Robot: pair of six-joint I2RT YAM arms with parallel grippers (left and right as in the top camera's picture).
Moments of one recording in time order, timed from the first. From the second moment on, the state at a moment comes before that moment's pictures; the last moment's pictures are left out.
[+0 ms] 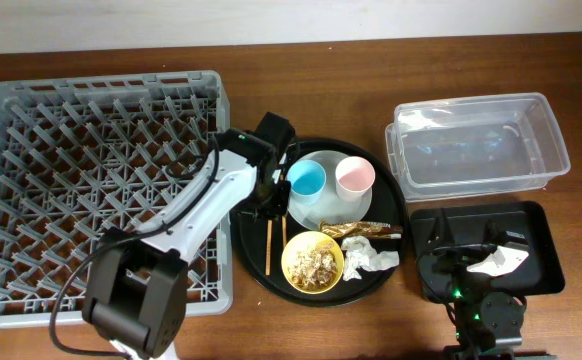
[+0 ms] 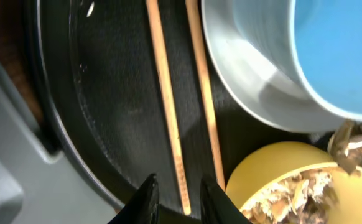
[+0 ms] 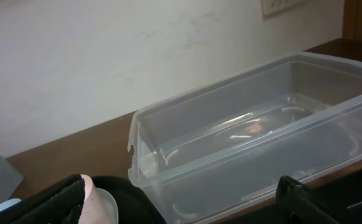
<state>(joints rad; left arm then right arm) -0.51 1.88 1.44 -1.08 0.07 -0.32 0.01 0.01 0.01 -0.06 0.13 0.33</state>
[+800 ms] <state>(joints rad) -0.58 1.89 1.23 -0.75 -0.03 -0.35 0.01 0.01 0.01 -0.06 0.13 0.33</state>
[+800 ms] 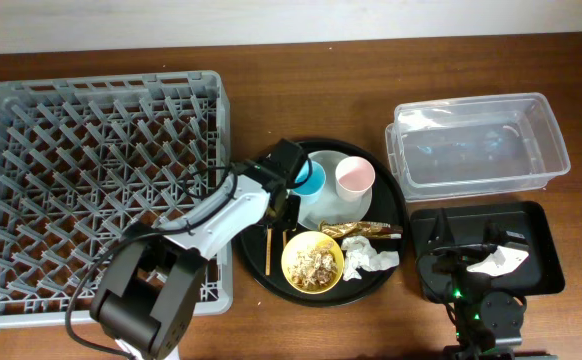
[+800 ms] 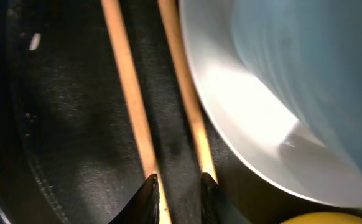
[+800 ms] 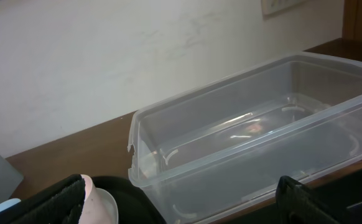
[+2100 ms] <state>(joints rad) -0.58 1.89 1.19 -0.71 -0.14 -0.47 0.01 0.01 0.01 -0.06 0.13 0.33</state>
